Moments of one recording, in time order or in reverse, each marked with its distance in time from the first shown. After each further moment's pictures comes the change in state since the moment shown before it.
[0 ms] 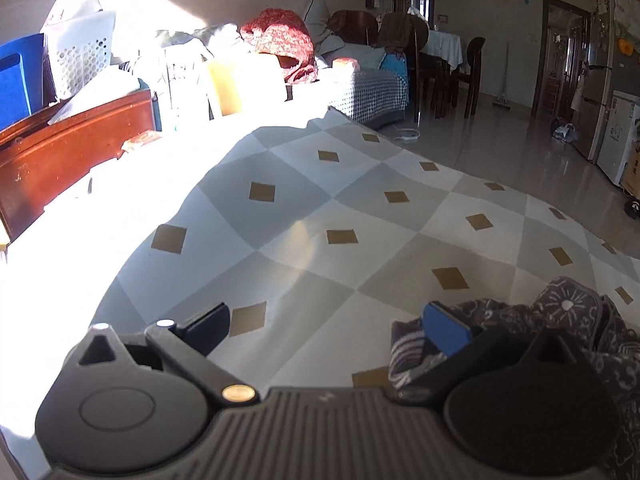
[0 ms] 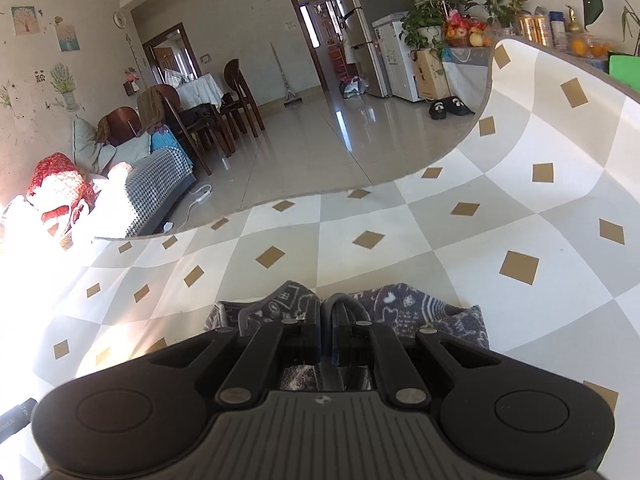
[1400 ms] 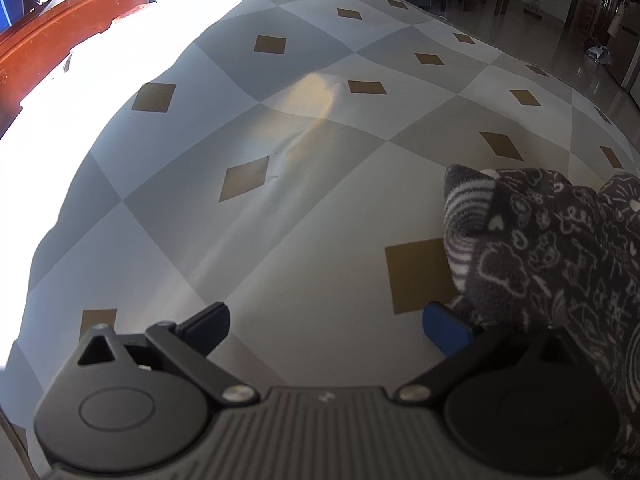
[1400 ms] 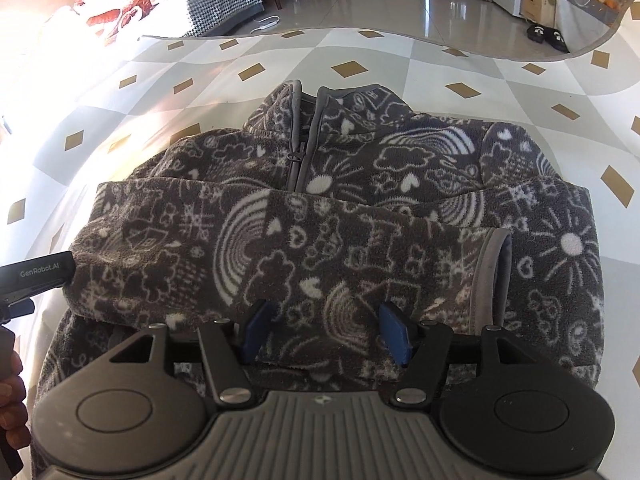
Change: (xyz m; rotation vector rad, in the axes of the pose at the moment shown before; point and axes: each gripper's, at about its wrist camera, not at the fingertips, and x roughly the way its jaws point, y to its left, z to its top) left arm 0.065 0.001 -0.034 -0.004 0.257 0.039; right arm 0.047 0.044 -0.087 -0.331 0.366 0.092
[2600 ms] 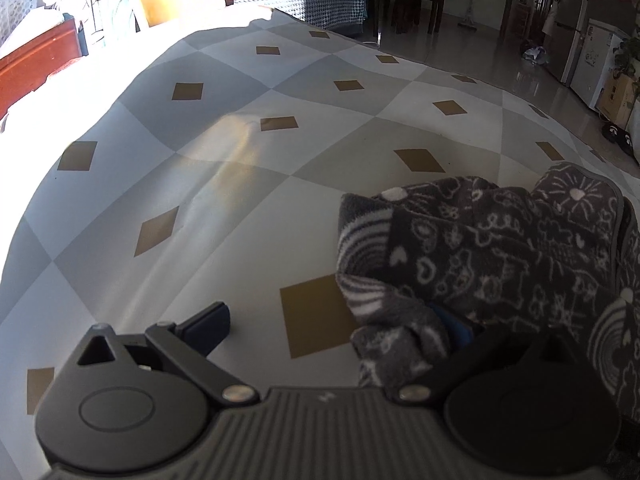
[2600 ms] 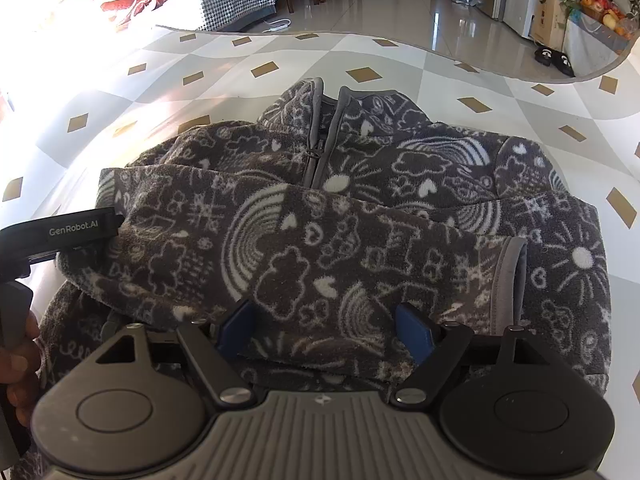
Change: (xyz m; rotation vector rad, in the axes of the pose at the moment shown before) left arm 0.009 -0.044 -0.007 0.154 -0.131 -0.127; right arm 0.006 0.016 -0.007 -0.077 -0.030 -0.037
